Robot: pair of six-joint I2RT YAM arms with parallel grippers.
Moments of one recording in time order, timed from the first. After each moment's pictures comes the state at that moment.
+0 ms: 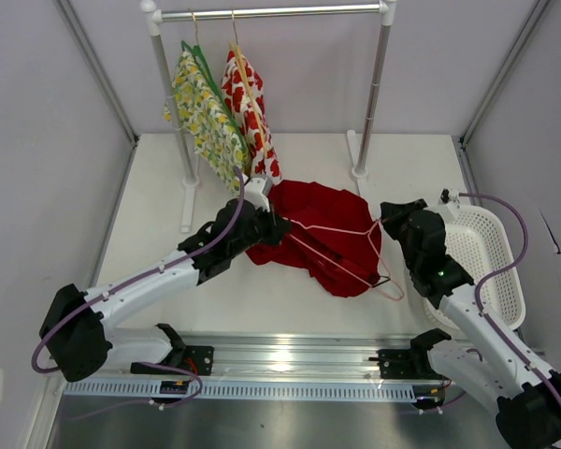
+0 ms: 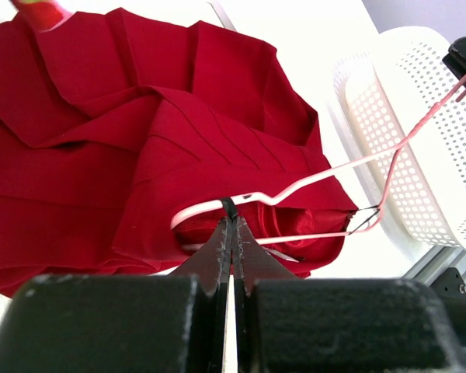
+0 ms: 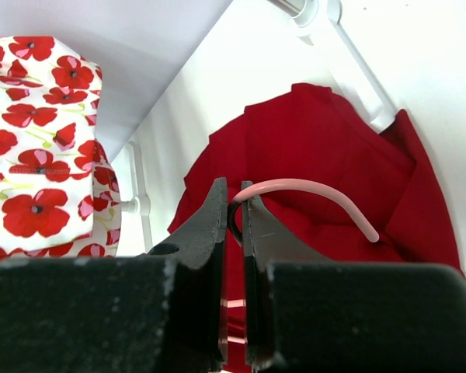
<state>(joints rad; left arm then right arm) -0.79 1.22 0.84 0.01 -0.08 -0.51 0.41 0.86 0.64 -0.05 0.40 1.00</state>
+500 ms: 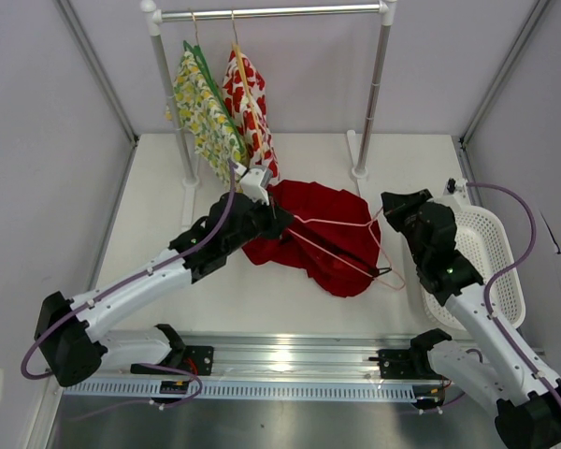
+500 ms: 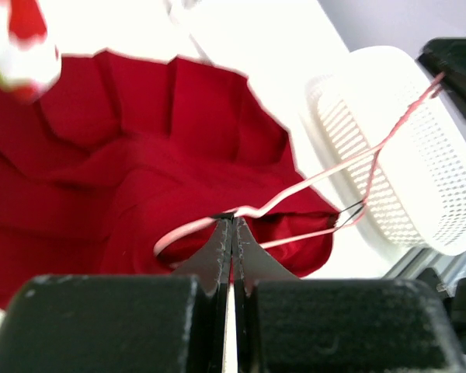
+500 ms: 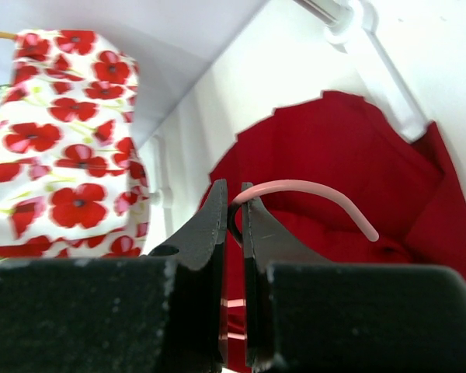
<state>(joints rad) -0.81 1.18 0.92 -0.05 -0.09 -0.49 0.39 0.84 0.73 -0.11 0.33 0.98</state>
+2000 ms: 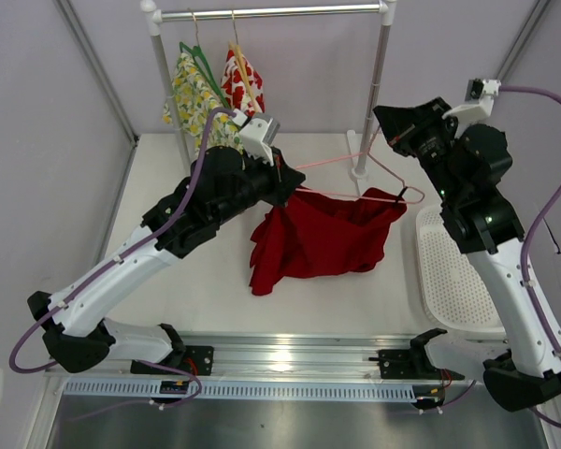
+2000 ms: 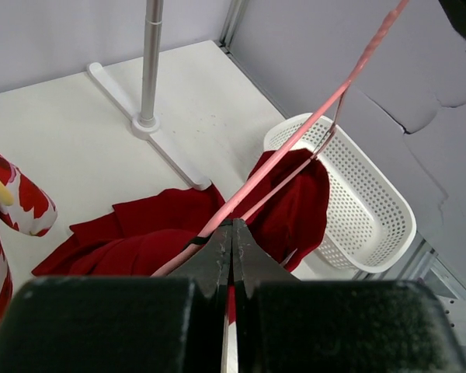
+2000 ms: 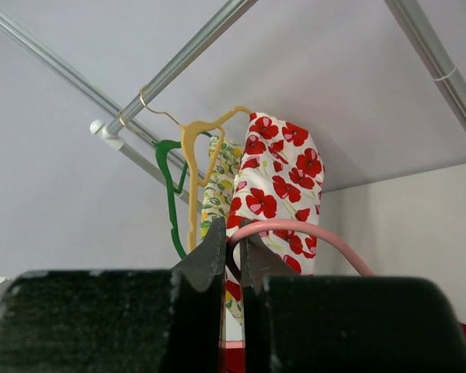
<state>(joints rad) -0.89 1.27 1.53 -0.42 -0.11 -0.36 0.42 1.09 1.49 -0.22 0.06 0.75</state>
